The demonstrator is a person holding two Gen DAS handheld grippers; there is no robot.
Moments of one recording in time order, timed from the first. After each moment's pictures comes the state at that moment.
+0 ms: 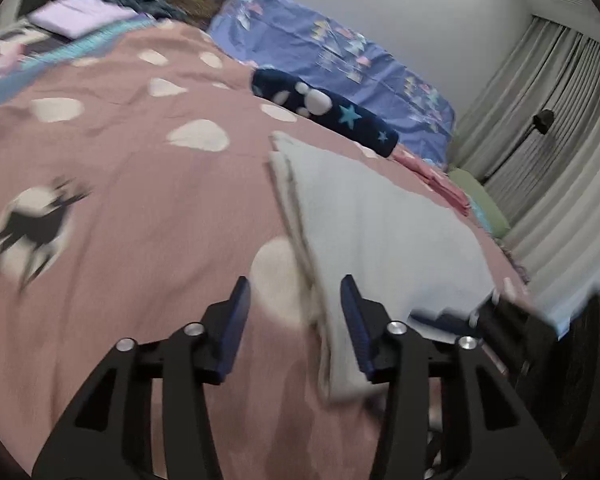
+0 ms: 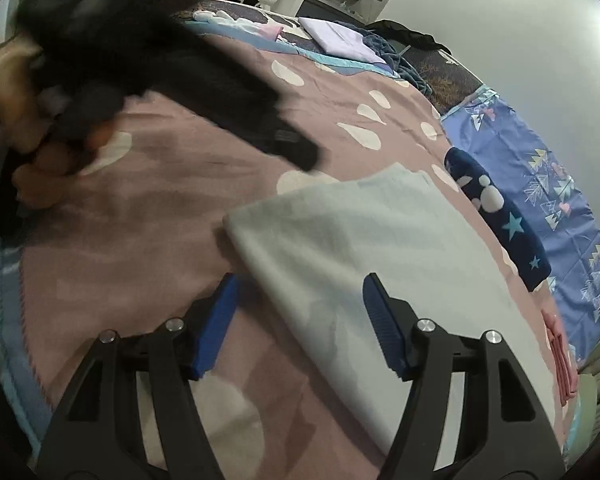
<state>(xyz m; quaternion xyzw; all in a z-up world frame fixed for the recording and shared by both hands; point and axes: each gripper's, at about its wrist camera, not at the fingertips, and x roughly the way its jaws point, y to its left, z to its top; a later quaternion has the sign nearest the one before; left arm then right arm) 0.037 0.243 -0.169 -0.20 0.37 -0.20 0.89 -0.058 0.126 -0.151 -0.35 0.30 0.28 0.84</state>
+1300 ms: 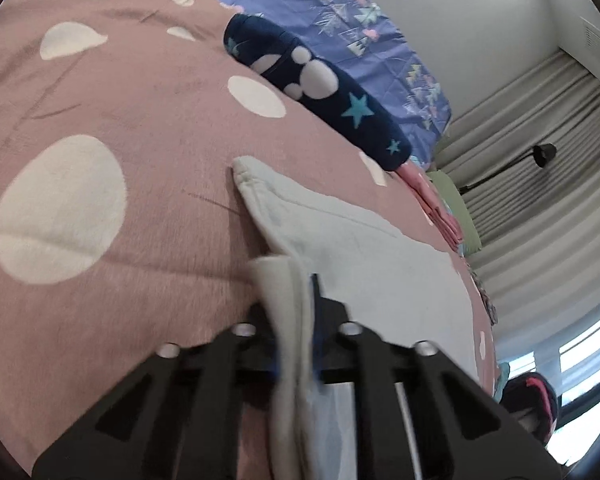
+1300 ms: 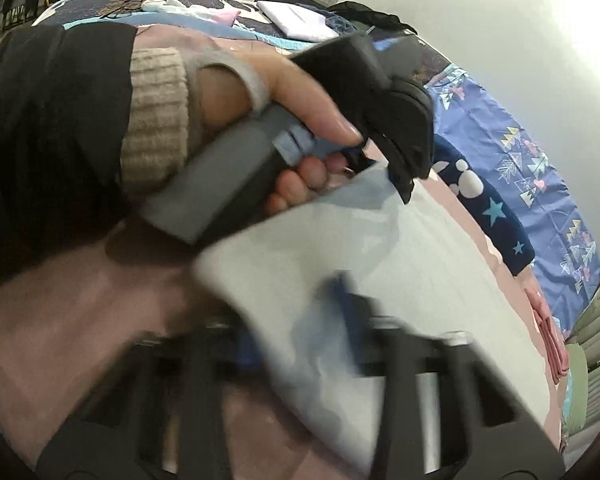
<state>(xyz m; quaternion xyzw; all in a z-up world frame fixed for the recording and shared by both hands) 0.212 0.202 -0.194 -0.27 0.44 -0.26 0.82 -0.020 0.153 -0.164 -0.34 0.32 0.20 0.86</state>
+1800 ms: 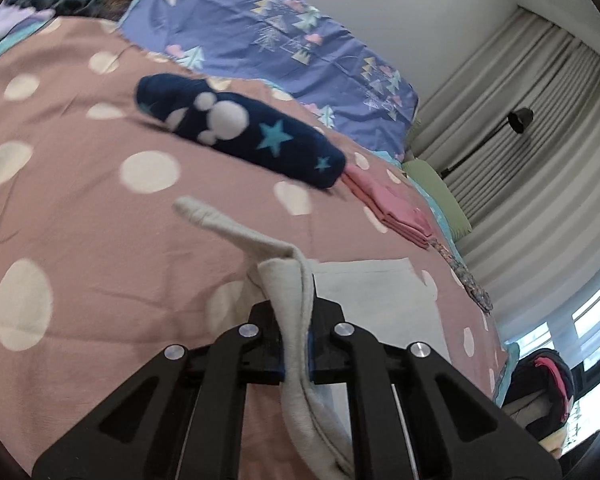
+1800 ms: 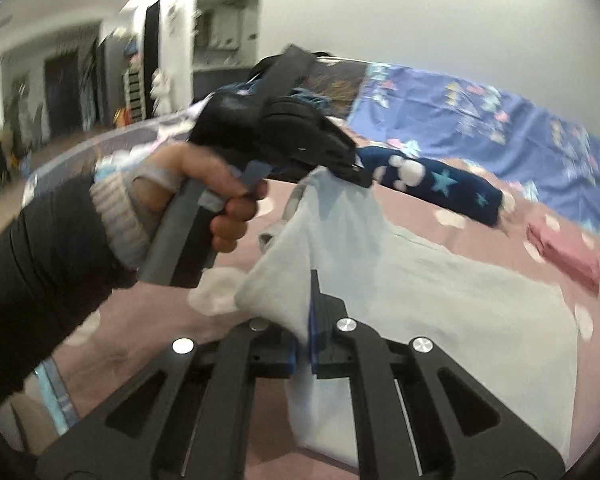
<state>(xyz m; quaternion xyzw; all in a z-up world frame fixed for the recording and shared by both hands) 0.204 0.128 -0.089 -0.19 0.40 -0.29 0.85 -0.024 0.020 -0.060 -0.08 0.28 0.20 0.94</state>
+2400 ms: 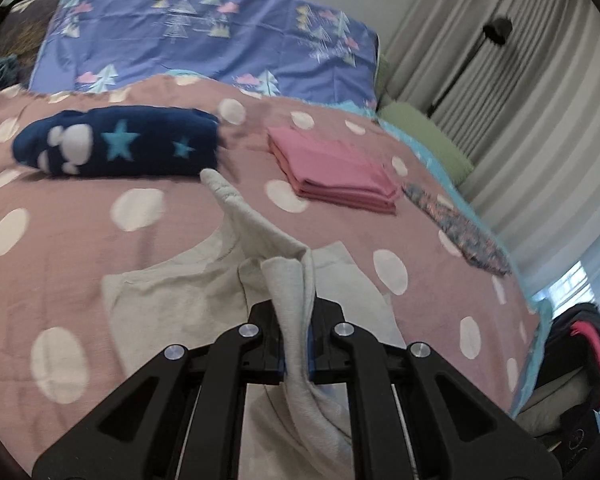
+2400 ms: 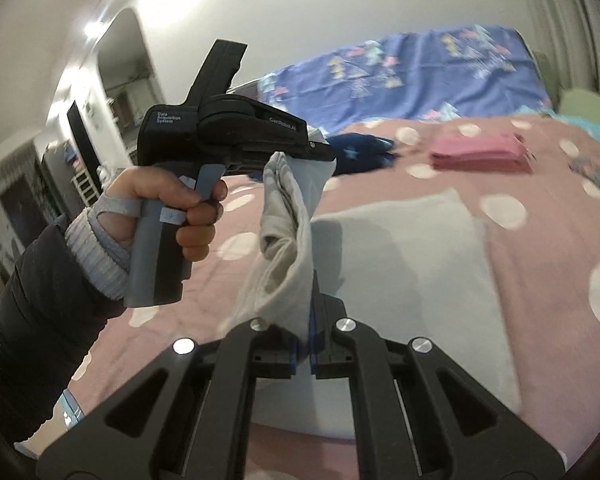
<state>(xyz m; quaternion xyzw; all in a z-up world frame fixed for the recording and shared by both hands) 0.198 -0.106 -0.063 -0.05 0.42 -0.31 0.85 -0.050 -0.194 -0.071 0.13 0.28 0.11 0.94</state>
